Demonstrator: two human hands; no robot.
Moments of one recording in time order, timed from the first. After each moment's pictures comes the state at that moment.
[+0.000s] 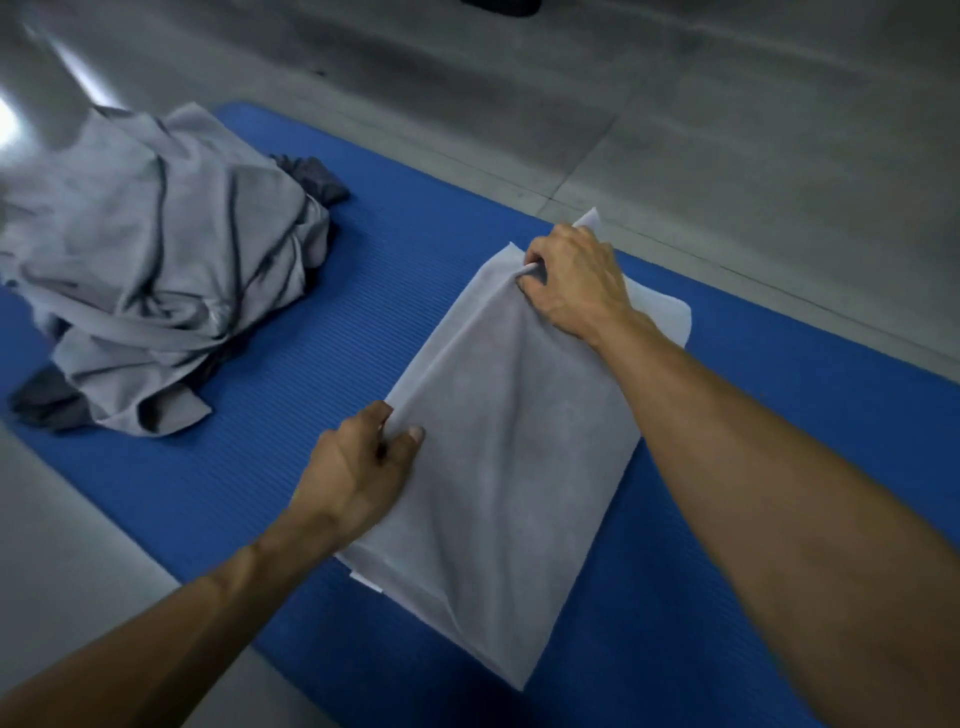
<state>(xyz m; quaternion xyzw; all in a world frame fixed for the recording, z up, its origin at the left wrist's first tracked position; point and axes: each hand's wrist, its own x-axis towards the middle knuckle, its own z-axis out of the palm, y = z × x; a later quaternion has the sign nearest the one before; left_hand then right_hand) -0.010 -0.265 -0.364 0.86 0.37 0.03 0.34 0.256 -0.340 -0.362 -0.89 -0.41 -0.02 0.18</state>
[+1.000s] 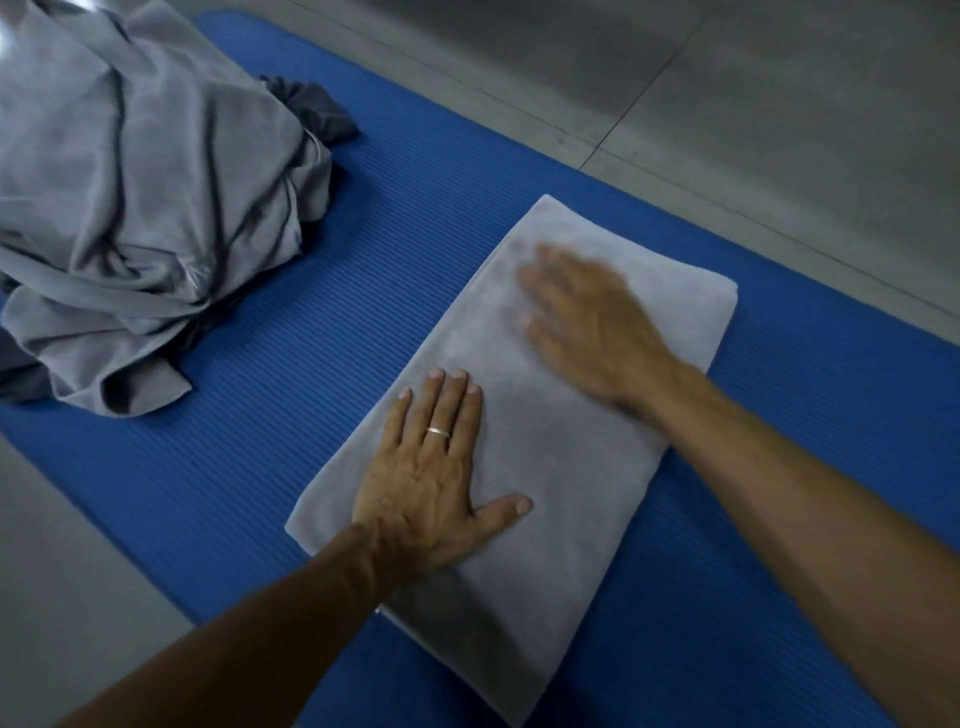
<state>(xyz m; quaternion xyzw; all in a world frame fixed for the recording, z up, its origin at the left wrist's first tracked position) 0.011 -0.279 -0.436 0.98 0.18 -0.11 0.08 0.239 -0.355 -0.424 -0.83 -0.55 0.07 0.08</state>
